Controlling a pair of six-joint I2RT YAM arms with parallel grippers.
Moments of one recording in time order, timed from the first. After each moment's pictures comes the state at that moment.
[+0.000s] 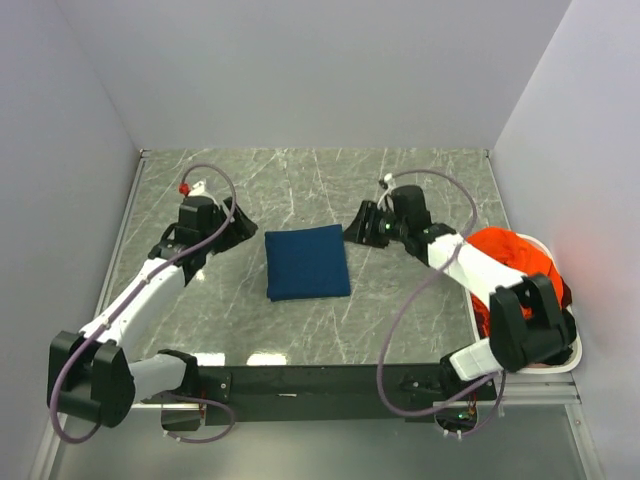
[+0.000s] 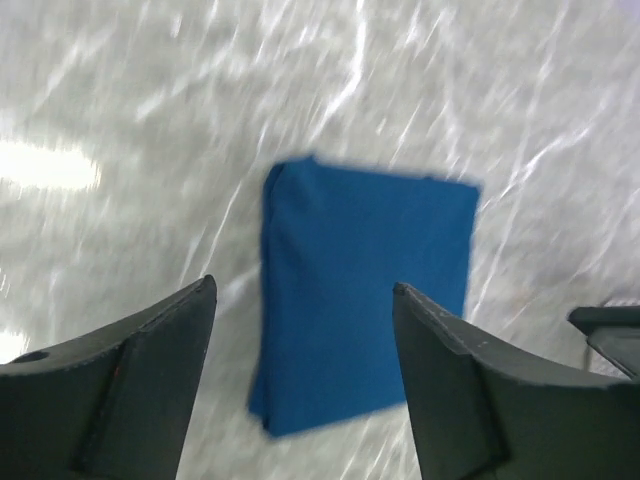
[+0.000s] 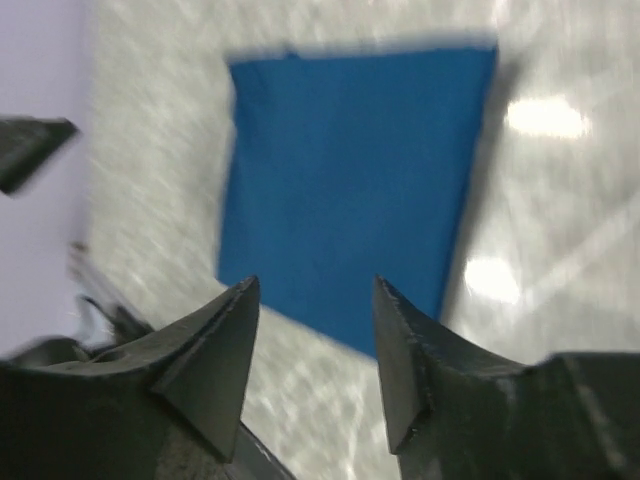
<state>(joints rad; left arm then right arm) -0.26 1.18 0.81 -0.22 0.02 -0.69 0.37 1.47 0.92 -0.08 -0.43 0.61</state>
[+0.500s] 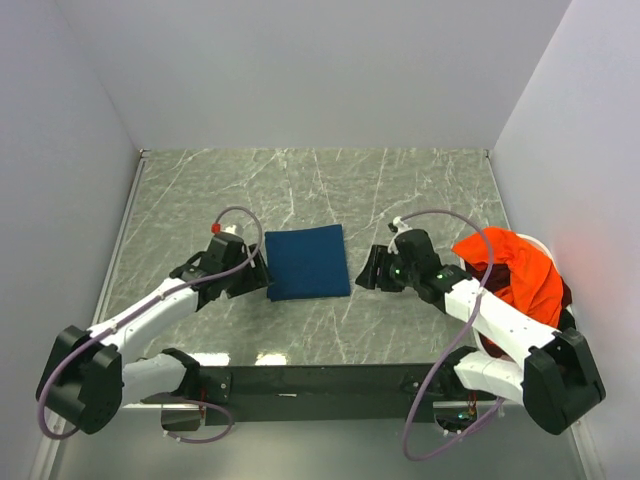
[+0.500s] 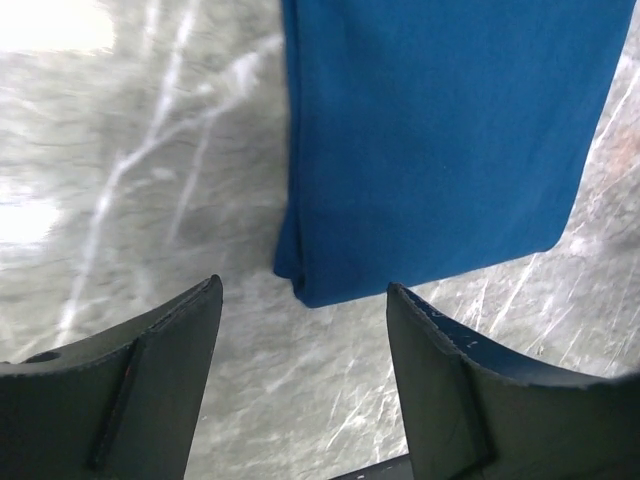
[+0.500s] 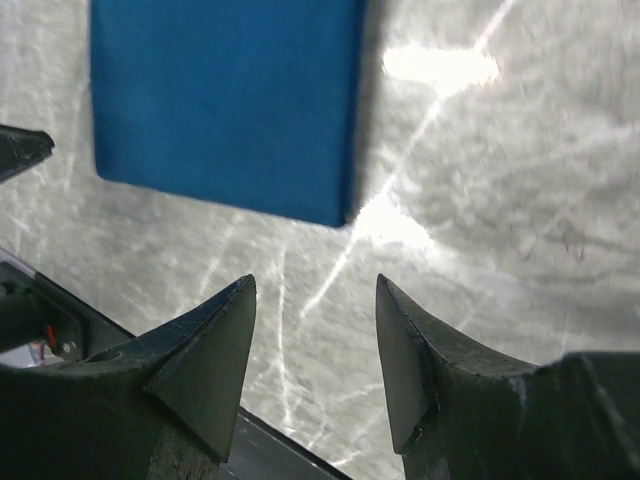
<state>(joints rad) -0.47 1.13 0.61 -0.34 0.02 -0.76 0.50 1.11 0.60 -0.26 -0.20 0.59</state>
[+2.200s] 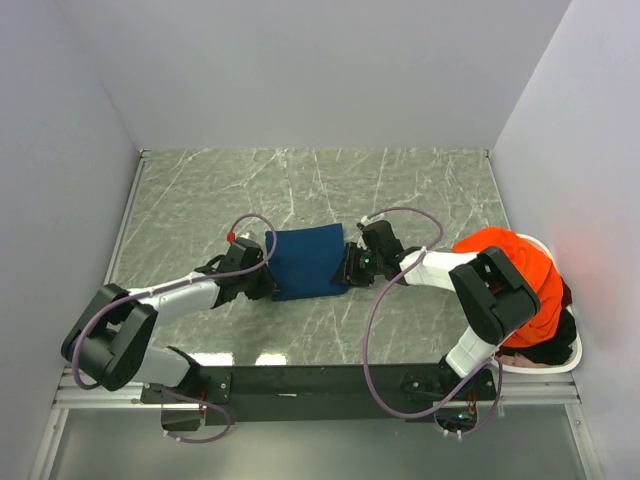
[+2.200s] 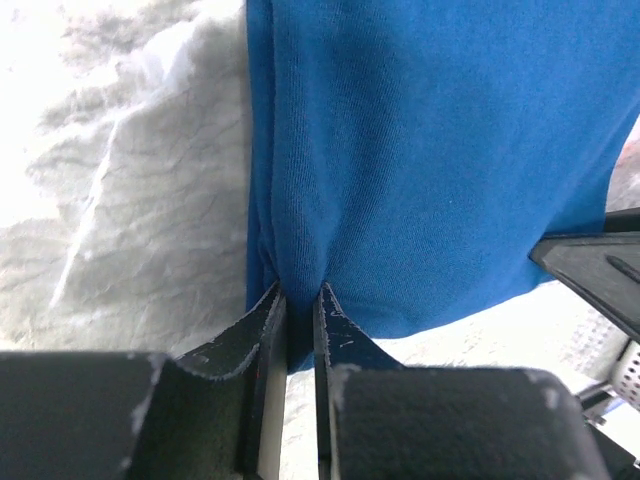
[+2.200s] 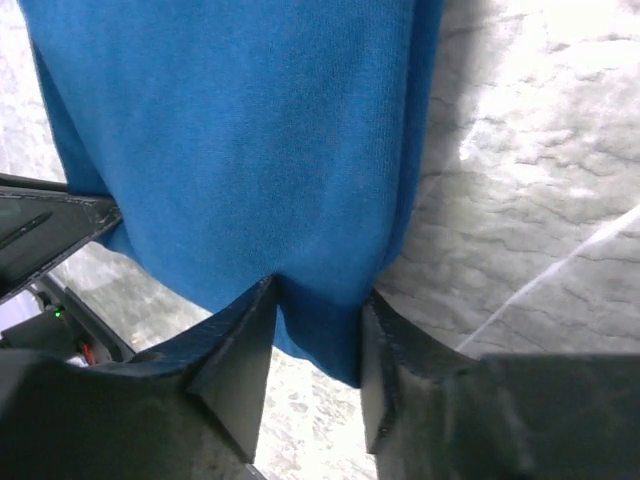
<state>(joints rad) -0.55 1.36 0.55 -0.07 0.05 -0.91 0.54 1.64 0.73 0.04 -0.35 0.70</state>
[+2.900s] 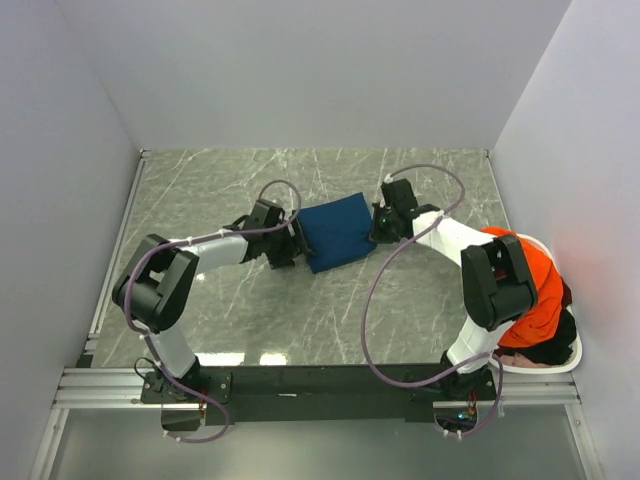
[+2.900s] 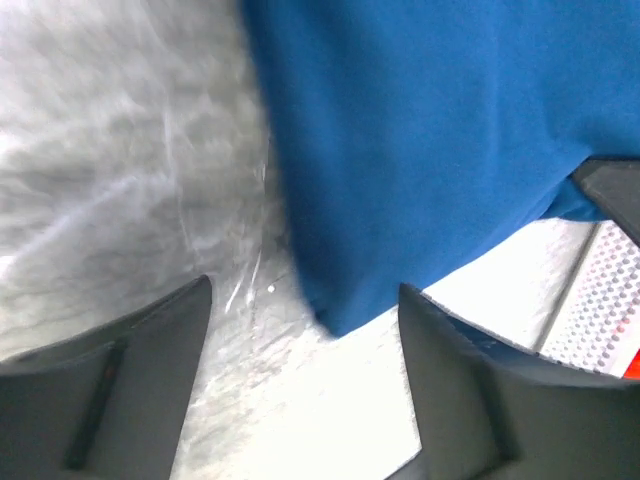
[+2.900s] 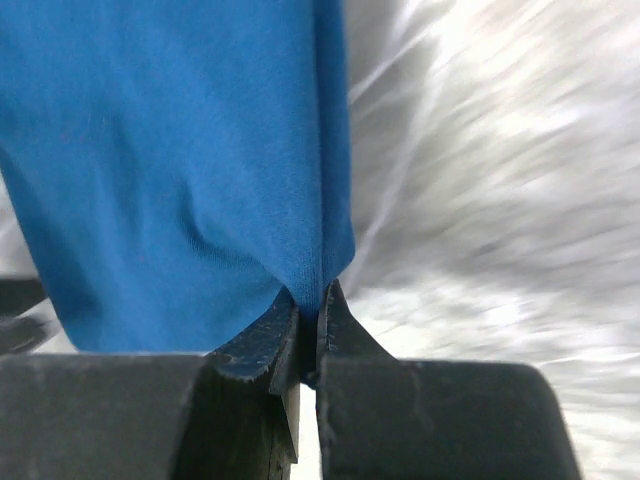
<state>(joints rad) -0.51 1.75 0.96 -0.06 0.23 -0.88 0.35 1.71 1.07 -0.30 -0.09 0.47</state>
